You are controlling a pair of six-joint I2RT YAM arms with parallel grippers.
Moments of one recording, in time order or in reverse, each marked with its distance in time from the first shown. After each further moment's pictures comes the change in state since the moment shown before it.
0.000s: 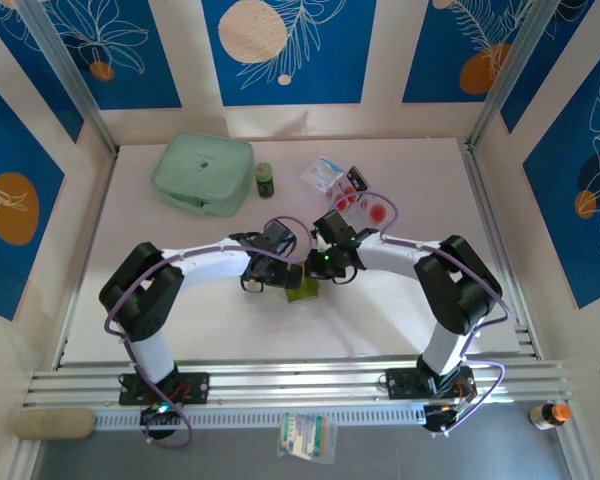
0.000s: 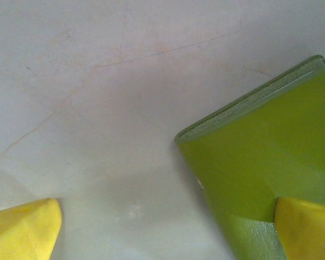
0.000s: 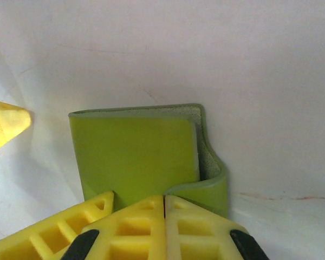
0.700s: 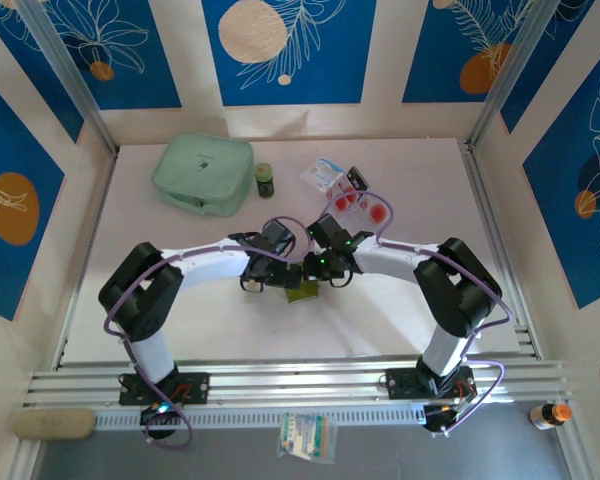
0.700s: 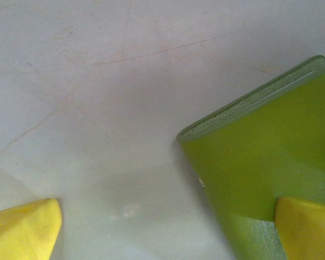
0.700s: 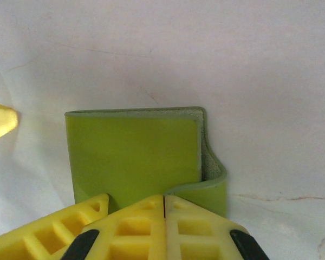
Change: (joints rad) left arm 0.006 -0.007 -0.003 0.001 0.010 -0.008; right arm 0.045 -0.008 0.000 -0.003 0.098 -0.025
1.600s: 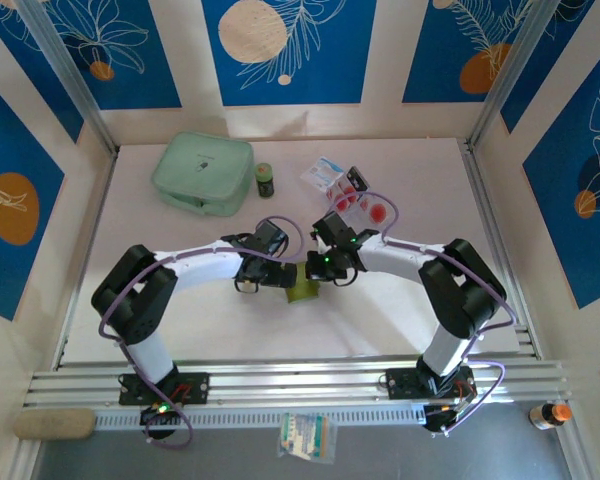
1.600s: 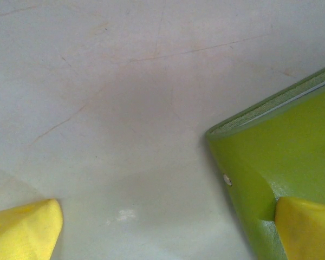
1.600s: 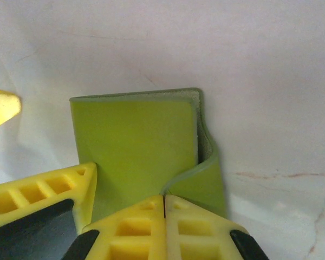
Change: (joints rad) left arm 0.029 -0.032 -0.056 0.043 0.009 -0.003; right arm -0.042 -0.031 -0.004 -0.037 -0.091 0.016
